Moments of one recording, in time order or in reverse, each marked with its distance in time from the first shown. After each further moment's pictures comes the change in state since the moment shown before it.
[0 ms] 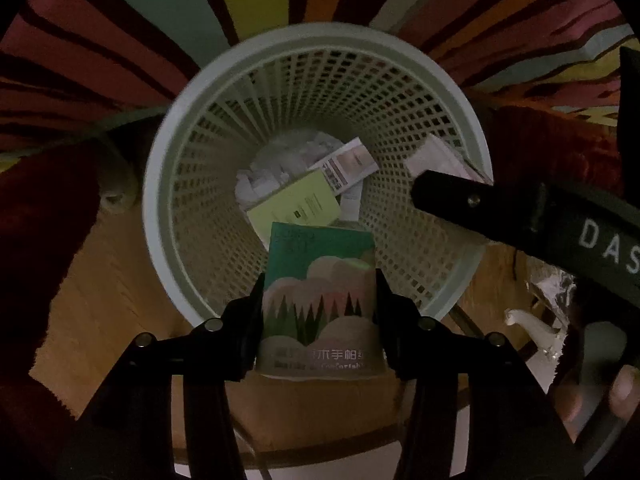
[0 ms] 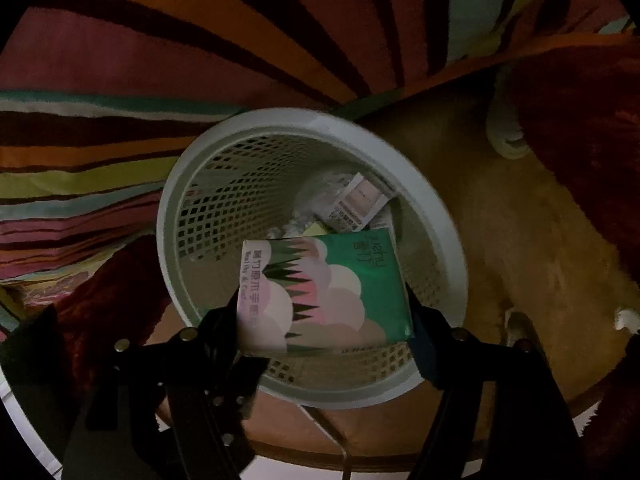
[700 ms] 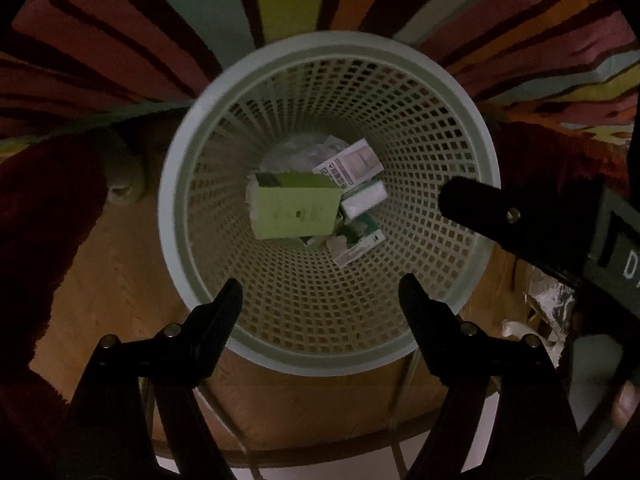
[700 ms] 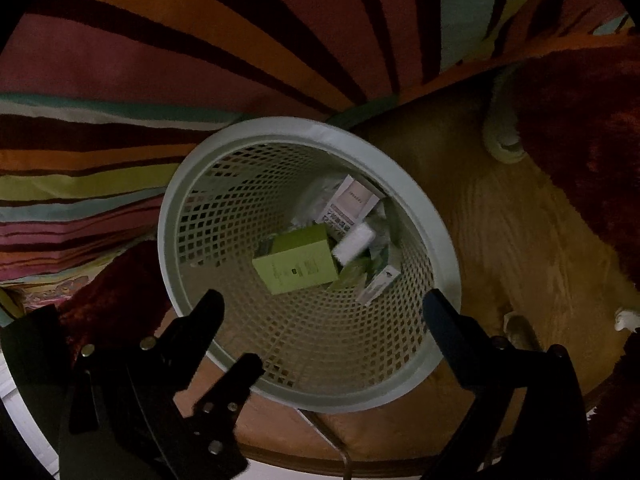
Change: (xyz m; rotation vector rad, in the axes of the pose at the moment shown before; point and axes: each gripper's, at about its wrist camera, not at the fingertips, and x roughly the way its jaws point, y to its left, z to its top) left arm -0.007 0.007 -0.001 -0.056 -0.030 0.018; right arm -0.005 -0.004 -0.003 0.007 -0.040 -0.015
